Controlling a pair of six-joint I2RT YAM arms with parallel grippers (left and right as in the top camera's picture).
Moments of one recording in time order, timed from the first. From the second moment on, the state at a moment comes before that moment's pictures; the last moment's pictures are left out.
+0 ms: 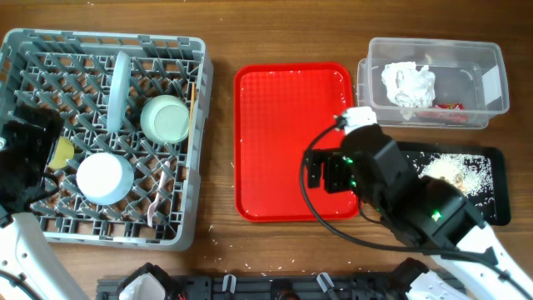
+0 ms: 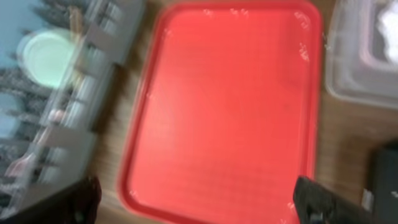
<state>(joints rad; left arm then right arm) 0.68 1.15 1.41 -1.14 0.28 -0.59 0.68 1.01 1.04 -0.82 0.15 0.49</state>
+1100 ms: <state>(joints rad) 0.68 1.15 1.41 -1.14 0.28 -0.59 -0.10 0.02 0.01 0.00 -0.10 0.33</state>
